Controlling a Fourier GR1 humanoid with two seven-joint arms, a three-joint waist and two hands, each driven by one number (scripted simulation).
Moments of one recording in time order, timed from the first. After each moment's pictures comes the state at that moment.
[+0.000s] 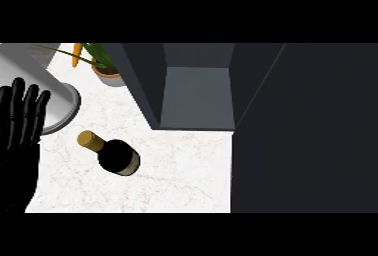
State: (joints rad) left arm 0.01 0.11 0.02 -2.10 -0.02 0.01 -0.01; right arm -0.02 -0.09 -0.01 -2.10 -0.04 0.04 0.00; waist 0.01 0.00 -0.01
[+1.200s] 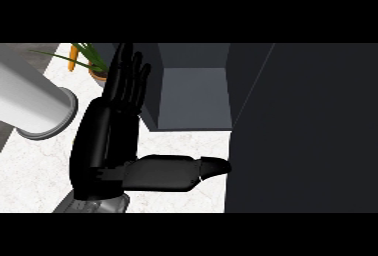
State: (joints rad) left arm -0.48 0.00 -0.39 -2.00 -0.21 0.57 0.68; right arm 0.26 -0.14 0.23 -2.44 -0.16 0.19 0.25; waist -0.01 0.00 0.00
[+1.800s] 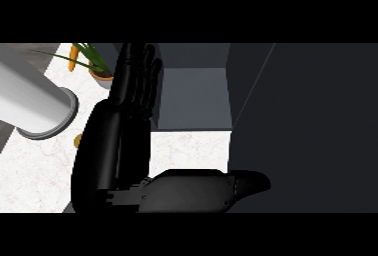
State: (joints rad) left arm -0.62 0.00 -0.47 -2.03 -0.39 0.67 0.91; right arm 0.27 -0.13 0.28 -2.50 -0.14 0.14 0.32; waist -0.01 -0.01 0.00
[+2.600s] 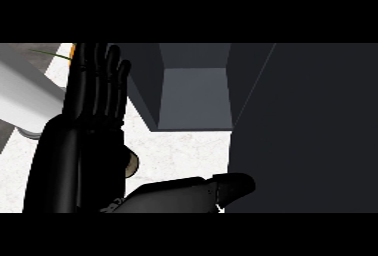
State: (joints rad) left arm -0.62 0.00 -0.46 -2.13 -0.60 0.65 1.07; right arm 0.28 -0.15 0.32 -2.52 -0.11 0.11 0.35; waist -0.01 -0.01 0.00
